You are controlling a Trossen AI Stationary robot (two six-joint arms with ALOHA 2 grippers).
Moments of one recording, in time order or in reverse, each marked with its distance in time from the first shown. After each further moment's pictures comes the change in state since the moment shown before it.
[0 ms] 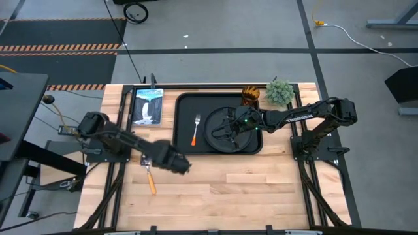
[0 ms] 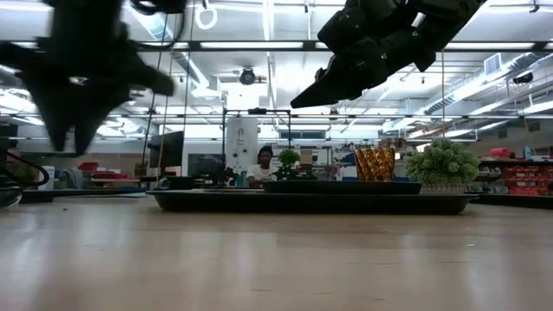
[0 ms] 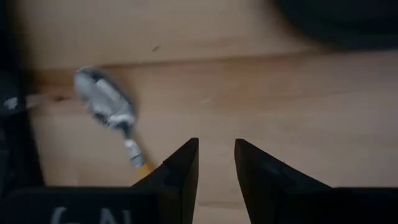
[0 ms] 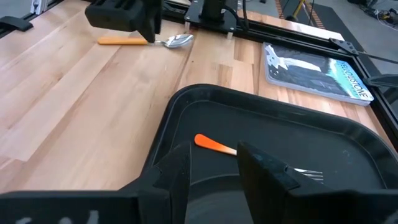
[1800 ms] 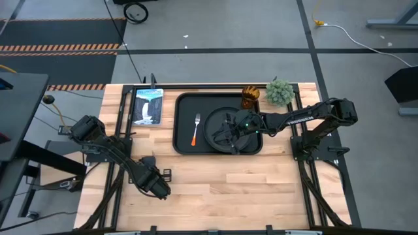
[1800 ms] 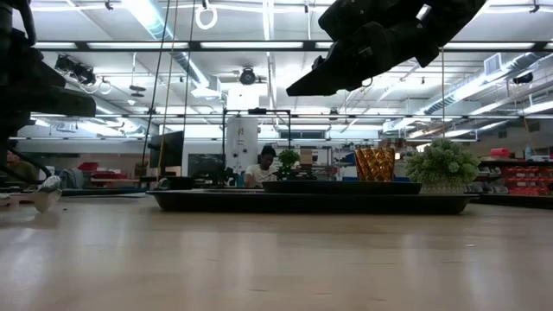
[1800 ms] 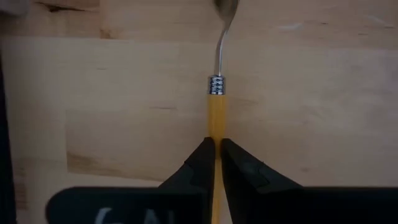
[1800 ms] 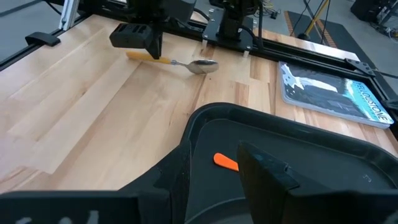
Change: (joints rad) left arm -0.318 -0.032 -0.225 0.207 -0.016 -0.432; right arm 0.055 0.000 0.000 0.044 -0.008 0.011
